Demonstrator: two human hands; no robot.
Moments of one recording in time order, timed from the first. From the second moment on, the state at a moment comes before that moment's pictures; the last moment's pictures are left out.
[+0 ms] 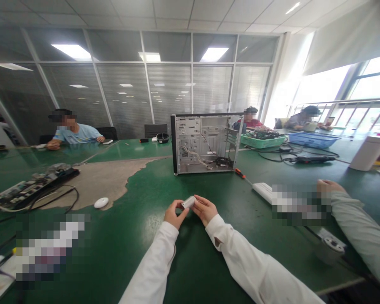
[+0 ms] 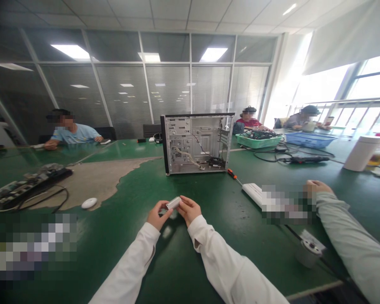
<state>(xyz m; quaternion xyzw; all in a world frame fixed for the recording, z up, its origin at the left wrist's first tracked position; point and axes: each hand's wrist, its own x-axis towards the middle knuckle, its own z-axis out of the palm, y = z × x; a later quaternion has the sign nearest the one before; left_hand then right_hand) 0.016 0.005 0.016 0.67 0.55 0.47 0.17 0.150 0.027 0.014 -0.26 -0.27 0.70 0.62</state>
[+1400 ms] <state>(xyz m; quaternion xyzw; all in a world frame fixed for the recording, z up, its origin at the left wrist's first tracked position) 0.014 -0.006 0.024 0.72 0.58 0.38 0.08 0.147 -0.001 0.032 -0.32 -0.63 0.41 0.58</state>
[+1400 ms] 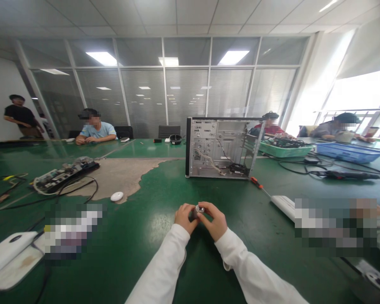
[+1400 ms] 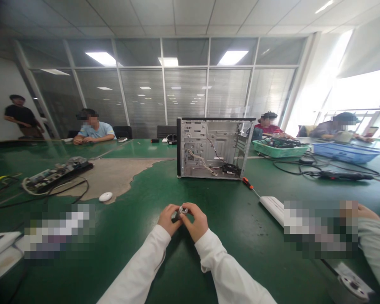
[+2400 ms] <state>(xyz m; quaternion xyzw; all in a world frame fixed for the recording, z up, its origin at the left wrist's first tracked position) 0.016 0.000 0.018 0.62 0.50 0.51 0.33 0.149 0.014 0.019 -0.36 -0.58 0.50 0.53</state>
